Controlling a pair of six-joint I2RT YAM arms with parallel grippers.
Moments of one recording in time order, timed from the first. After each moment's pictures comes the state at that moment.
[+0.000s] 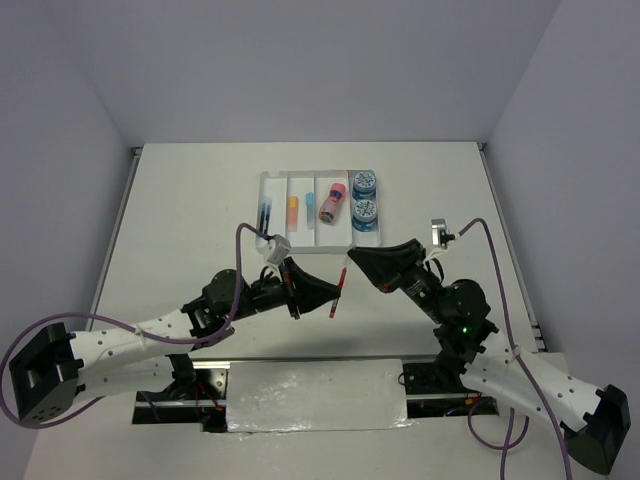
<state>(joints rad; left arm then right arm) -1.01 1.00 0.46 0.67 0.23 -0.64 0.81 0.54 0.32 0.64 -0.04 0.80</state>
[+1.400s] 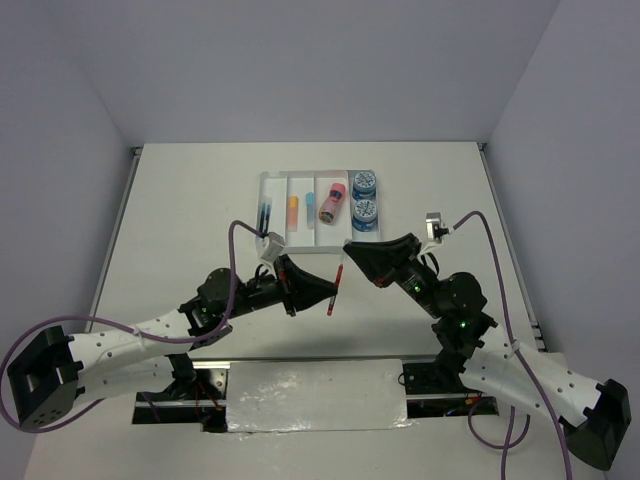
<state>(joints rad) -0.97 0.99 0.45 0.70 0.27 -0.66 0.81 0.59 0.38 0.60 -0.04 0.73</state>
